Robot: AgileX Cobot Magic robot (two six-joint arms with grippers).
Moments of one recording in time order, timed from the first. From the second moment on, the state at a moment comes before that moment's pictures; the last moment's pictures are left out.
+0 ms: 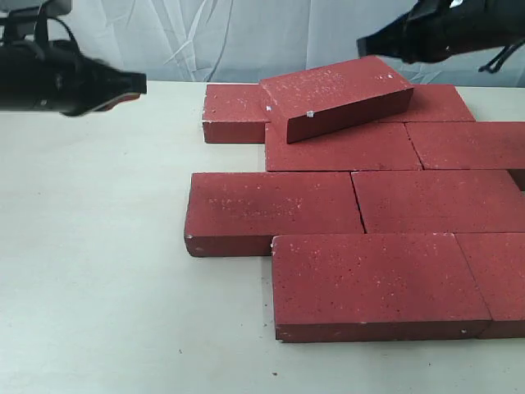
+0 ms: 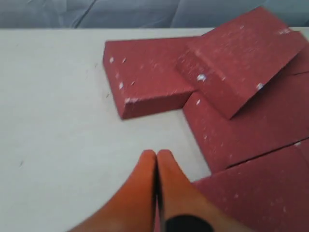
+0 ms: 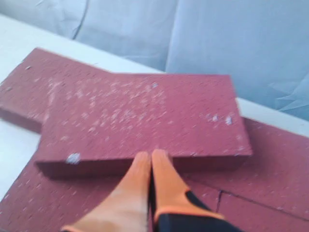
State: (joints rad) left arm -0.20 1.50 -0.89 -1.39 0.31 1.20; right arm 0.22 1.68 -1.22 0.28 0.25 -0.38
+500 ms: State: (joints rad) left arm -0.31 2.20 -1.79 -0.61 0.70 0.51; right arm -0.03 2.33 -2.16 0.29 0.87 -0.36
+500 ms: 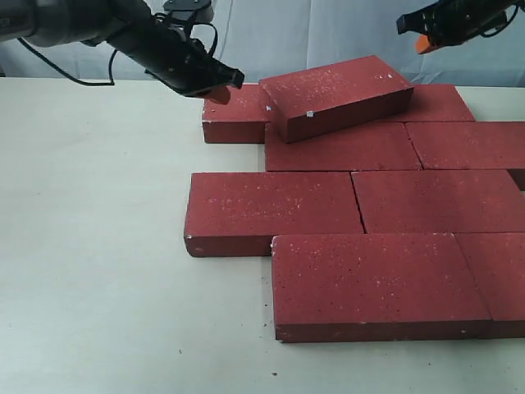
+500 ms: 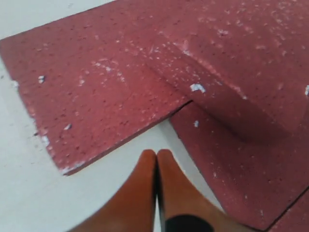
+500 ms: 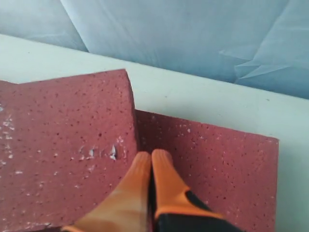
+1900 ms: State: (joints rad) left arm -0.38 2.29 -1.90 -0.72 0.62 0.57; right arm -0.05 2.37 -2.16 0.45 0.93 -0.52
